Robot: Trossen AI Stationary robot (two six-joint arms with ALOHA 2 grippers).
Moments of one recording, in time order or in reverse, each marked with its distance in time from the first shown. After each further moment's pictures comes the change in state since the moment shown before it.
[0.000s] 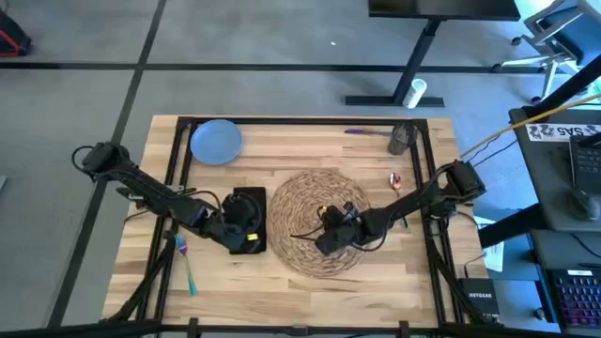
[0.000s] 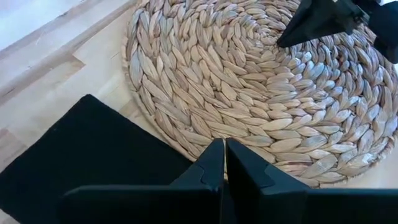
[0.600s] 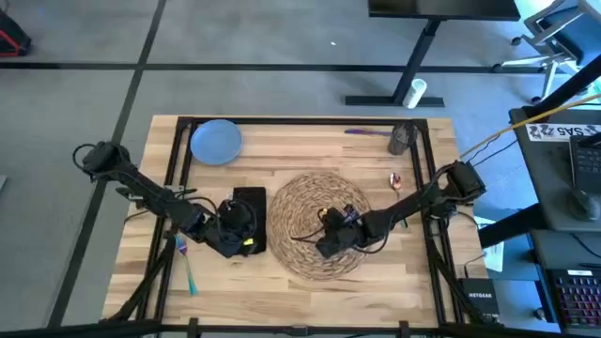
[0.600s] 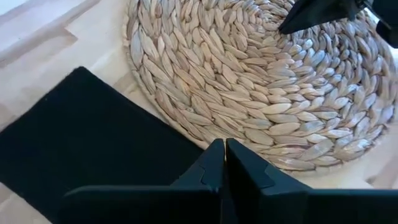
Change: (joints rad) left arm -0.072 0.002 0.000 -0.046 0.004 -0.123; right arm 0.014 -0.003 -0.002 0.036 -0.011 0.011
